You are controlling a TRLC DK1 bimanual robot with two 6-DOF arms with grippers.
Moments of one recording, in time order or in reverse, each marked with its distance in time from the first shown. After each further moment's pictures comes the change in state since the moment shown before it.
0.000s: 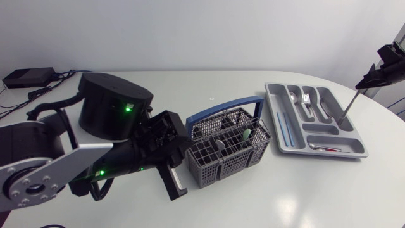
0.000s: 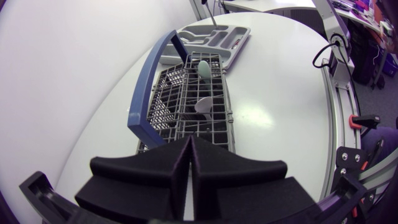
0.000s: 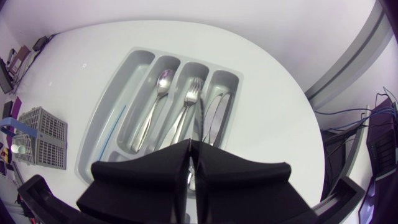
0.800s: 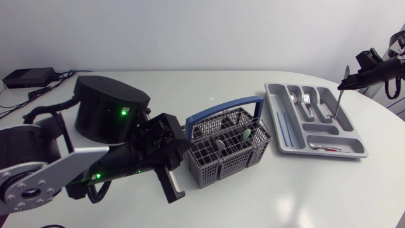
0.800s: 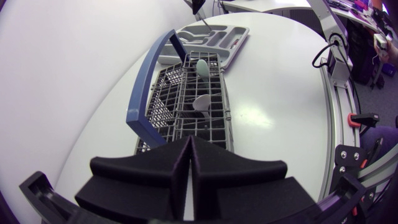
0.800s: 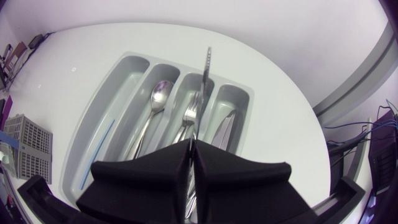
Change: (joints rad) left arm 0.000 -0.019 -0.018 0.000 0.004 0.000; right arm 0.069 0.071 -0.069 0.223 0.037 0.050
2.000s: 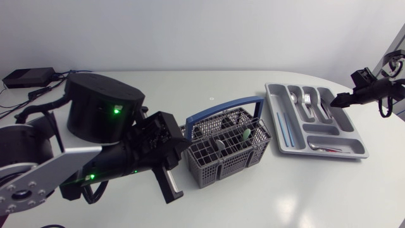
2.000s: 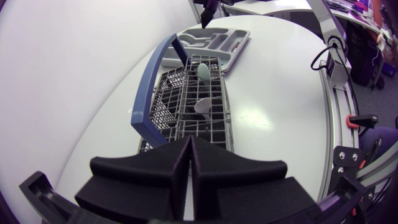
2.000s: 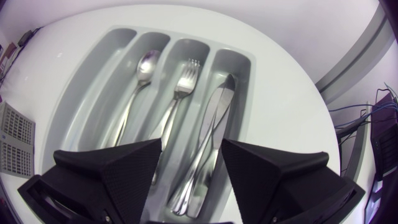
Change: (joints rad) left arm -0.001 -0.026 0.000 -0.010 0.000 0.000; right arm -0.008 -0.080 -0.300 0.239 0.042 0.031
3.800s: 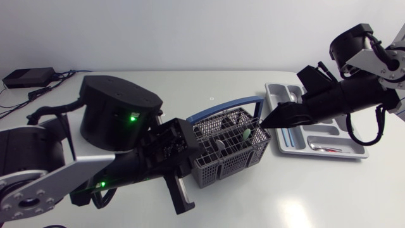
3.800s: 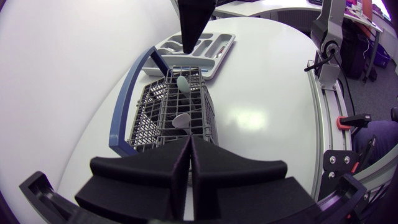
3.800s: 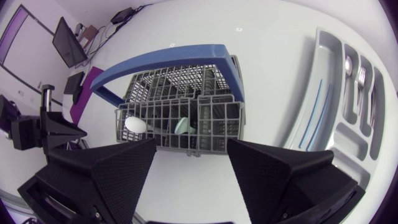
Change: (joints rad) left arm -0.083 0.042 0.036 0.002 0.000 0.000; right arm 0.637 -0.853 -0.705 -0.217 -0.166 0.494
